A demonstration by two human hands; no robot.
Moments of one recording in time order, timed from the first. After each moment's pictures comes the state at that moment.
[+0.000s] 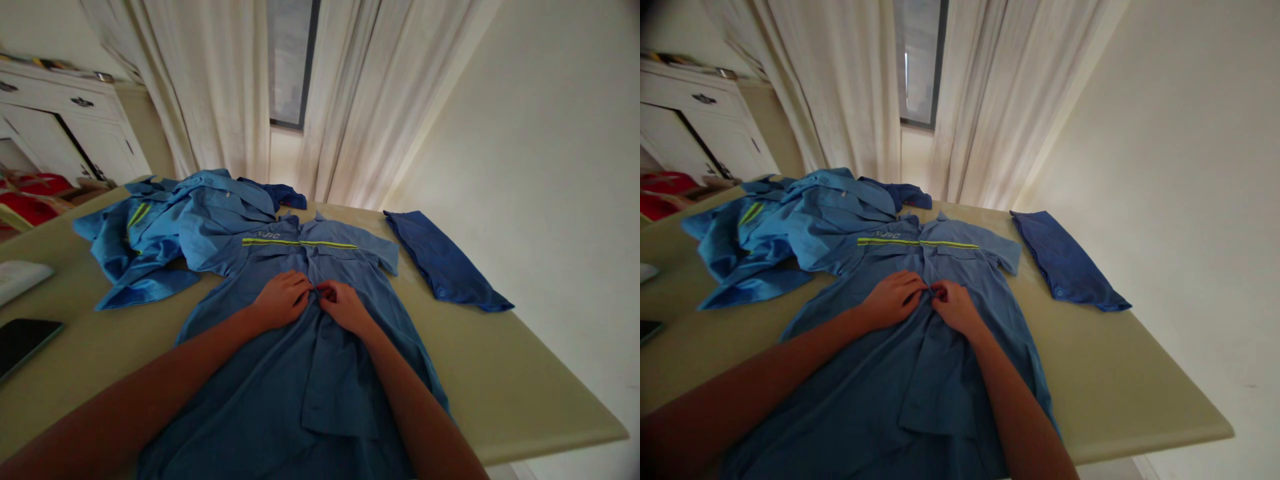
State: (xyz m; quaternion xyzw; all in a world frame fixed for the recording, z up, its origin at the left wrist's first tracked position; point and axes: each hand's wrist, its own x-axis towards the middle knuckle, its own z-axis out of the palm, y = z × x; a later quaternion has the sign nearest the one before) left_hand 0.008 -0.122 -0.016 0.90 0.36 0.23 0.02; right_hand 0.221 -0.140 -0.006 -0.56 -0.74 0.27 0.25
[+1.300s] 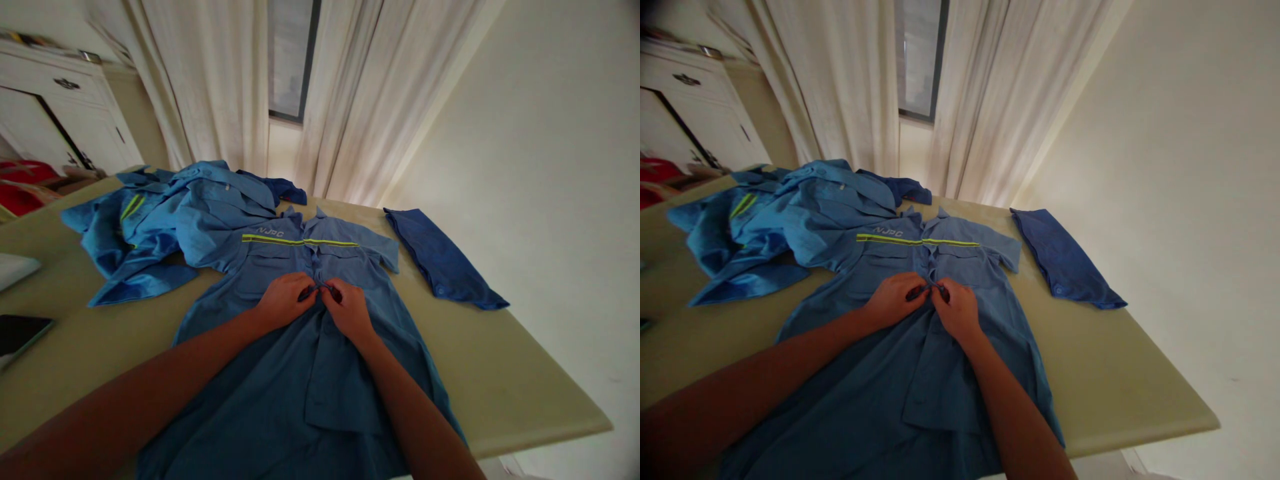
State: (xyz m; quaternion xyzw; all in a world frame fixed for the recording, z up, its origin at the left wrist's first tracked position) left_hand 0.022 -0.136 -0.013 0.85 0.41 0.29 0.13; right_hand 0.212 -0.160 -0.001 -0.57 -0.74 0.15 0.32
